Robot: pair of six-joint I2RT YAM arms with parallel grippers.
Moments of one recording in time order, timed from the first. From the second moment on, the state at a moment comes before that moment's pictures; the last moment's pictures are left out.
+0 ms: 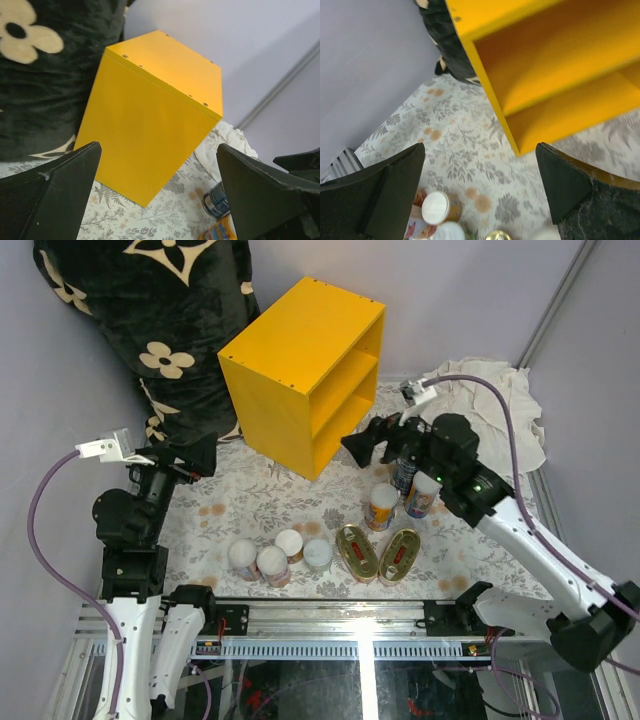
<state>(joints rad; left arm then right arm) -0.01 0.51 0.84 -0.12 0.20 -0.51 0.58 1.05 1.06 -0.13 -0.14 0.34</state>
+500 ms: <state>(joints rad) -0.01 0.53 0.84 -0.13 0.05 -0.52 0.65 1.51 1.19 0.20 -0.16 0.19</state>
